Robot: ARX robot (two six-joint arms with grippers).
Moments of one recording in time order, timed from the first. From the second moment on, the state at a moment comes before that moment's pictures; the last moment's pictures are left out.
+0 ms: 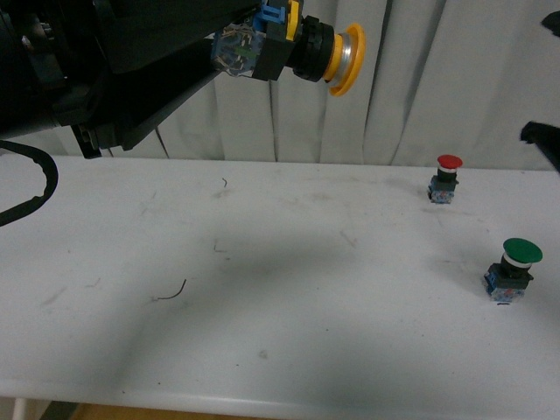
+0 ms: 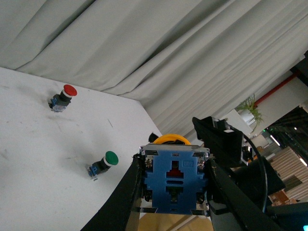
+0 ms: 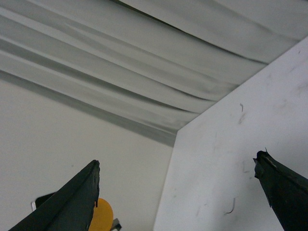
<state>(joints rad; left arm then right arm) -0.23 1.53 0.56 1.10 0.69 -0.85 0.02 1.74 0.57 1.28 -0.61 1.13</state>
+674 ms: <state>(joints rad) -0.25 1.53 0.55 1.11 0.67 -0.85 0.38 1.83 0.72 1.29 -0.59 1.41</state>
